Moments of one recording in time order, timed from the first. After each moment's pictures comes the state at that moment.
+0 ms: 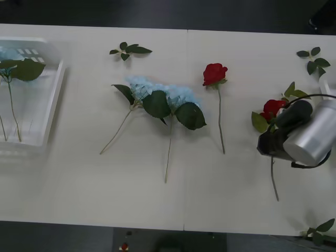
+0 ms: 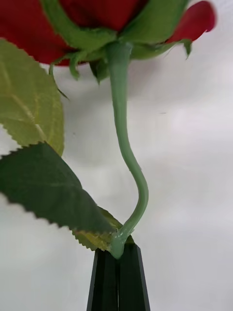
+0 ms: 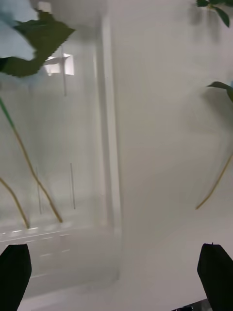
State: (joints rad) right arm -0.45 -0.97 0.67 -1.78 -0.65 1.29 0.55; left arm -0.34 1.06 0.29 -1.43 1.35 1.49 -1.80
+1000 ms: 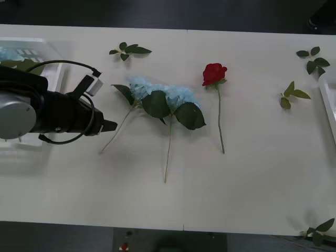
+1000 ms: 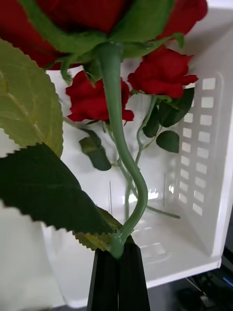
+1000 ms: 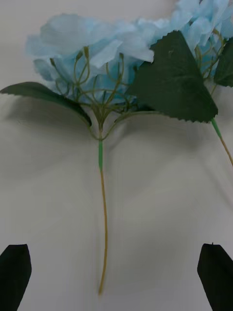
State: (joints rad) right arm -0.68 -1.36 0.31 -1.09 -1.15 1.35 1.67; left arm -0.41 0.93 -0.43 -1.85 1.06 0.96 -1.61
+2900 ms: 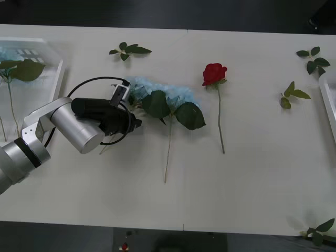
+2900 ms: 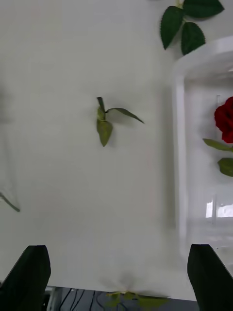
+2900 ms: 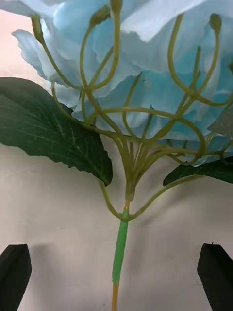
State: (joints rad) right arm -0.80 -1.28 0.19 -1.23 -1.39 1.59 1.46; left arm -0.61 0.66 -0.76 -1.42 0.54 0.70 -1.20
